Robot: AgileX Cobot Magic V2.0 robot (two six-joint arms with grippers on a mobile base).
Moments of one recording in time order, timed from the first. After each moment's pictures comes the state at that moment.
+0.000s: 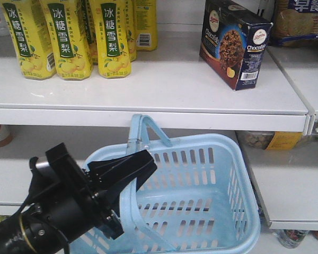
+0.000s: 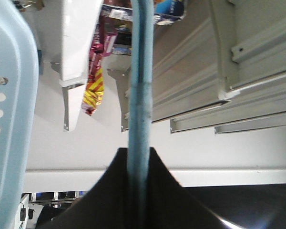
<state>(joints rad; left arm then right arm) -0.78 1.30 -0.37 0.21 -1.07 -1.91 0.29 0.39 -0.52 0.06 0.12 -0.06</state>
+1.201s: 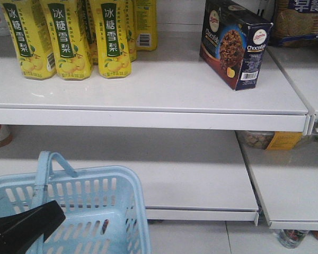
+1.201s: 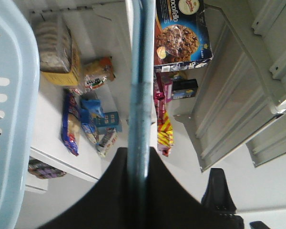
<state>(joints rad) -0.62 0.60 -0.10 0.33 -0.41 -1.80 0.29 0.39 -0.52 0.06 0.14 -0.06</state>
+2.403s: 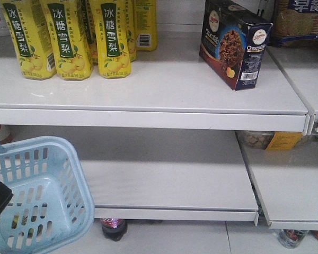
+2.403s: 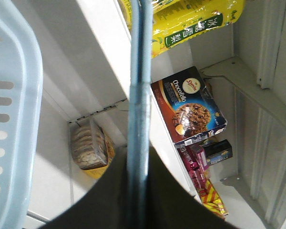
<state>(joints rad) -0.32 0.39 -0.10 0.56 -0.23 -1.76 0.29 0.39 -0.52 0.06 0.14 -0.06</state>
